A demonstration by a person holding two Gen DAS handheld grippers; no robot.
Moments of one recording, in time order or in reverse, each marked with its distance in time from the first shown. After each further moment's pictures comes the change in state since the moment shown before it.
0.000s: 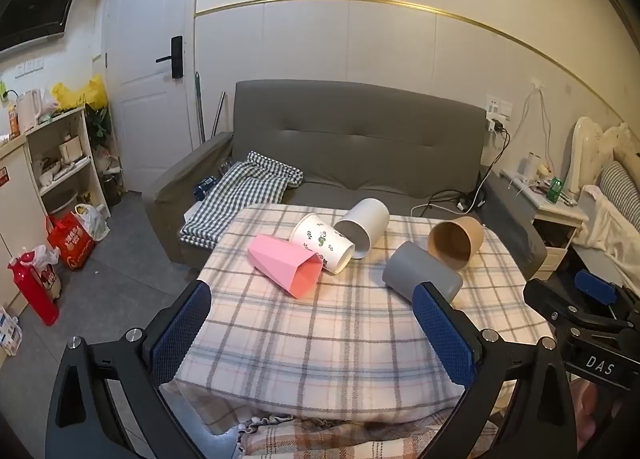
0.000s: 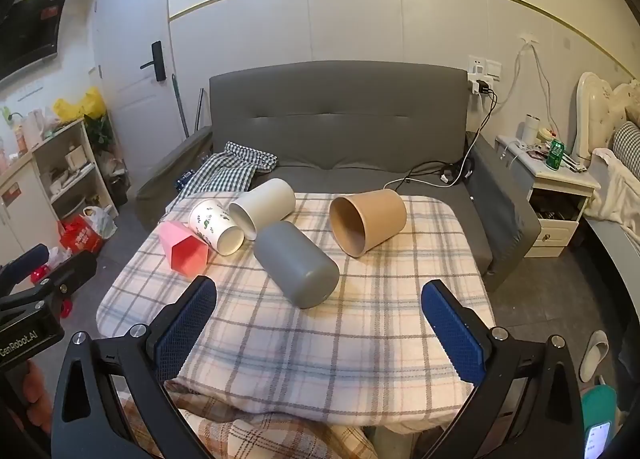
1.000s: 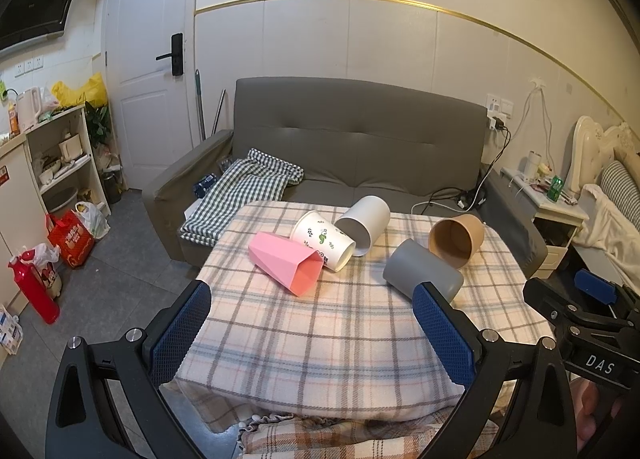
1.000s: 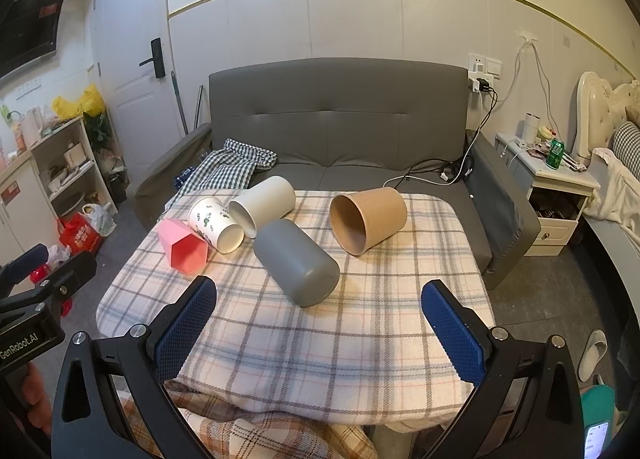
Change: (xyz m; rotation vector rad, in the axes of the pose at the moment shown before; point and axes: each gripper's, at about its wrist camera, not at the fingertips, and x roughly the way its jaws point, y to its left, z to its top) left arm 0.001 0.003 -0.003 -0.001 0.006 0.001; right arm 0.002 -0.003 -0.001 0.000 0.012 -0.004
